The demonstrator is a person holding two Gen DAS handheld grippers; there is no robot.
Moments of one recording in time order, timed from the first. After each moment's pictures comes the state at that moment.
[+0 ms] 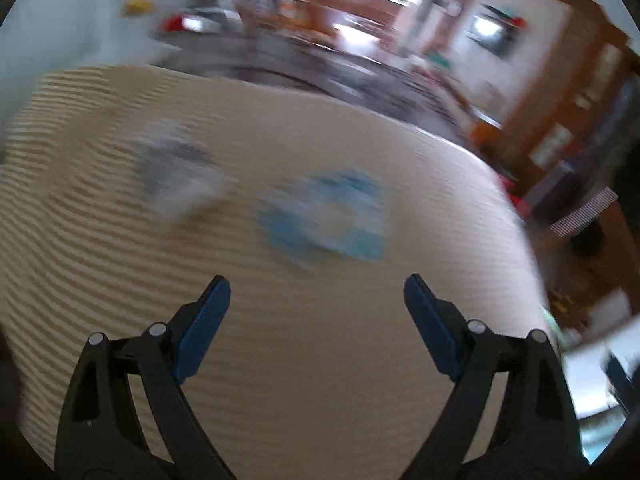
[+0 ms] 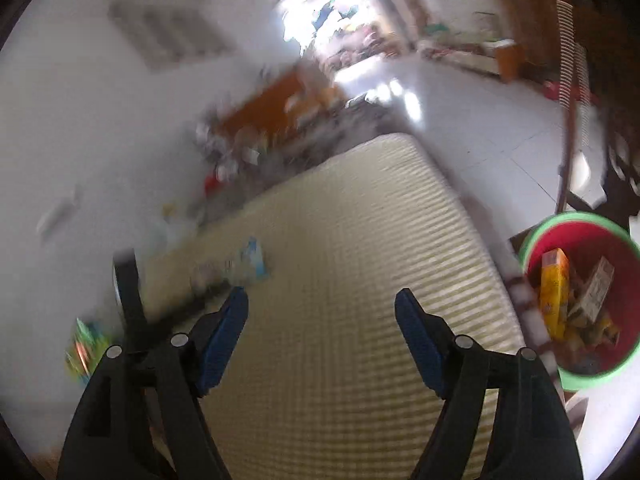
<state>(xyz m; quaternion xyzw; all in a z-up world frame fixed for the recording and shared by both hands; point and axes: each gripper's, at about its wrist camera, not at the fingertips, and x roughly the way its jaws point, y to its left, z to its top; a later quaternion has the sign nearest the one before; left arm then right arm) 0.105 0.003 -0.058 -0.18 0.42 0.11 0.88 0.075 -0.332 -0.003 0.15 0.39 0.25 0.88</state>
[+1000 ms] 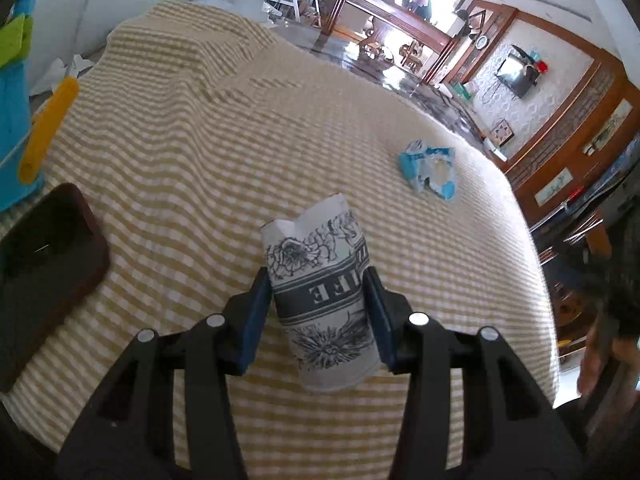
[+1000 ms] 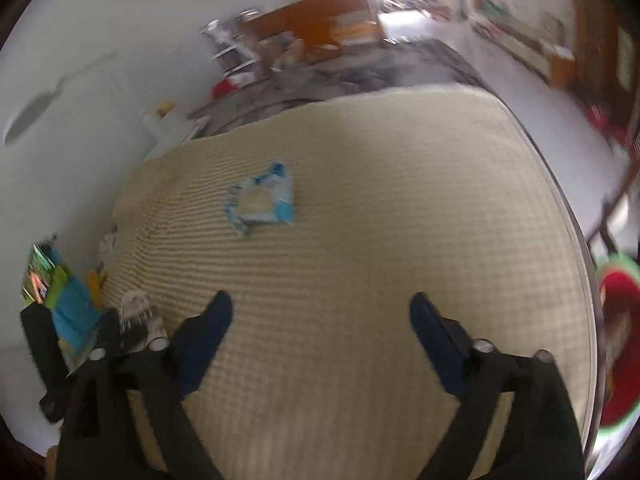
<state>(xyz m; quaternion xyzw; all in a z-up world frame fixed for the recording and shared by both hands) -0.028 0.056 -0.089 -0.25 0.40 0.11 0.87 0.136 -0.186 -0.045 0.00 0.47 0.30 0.83</state>
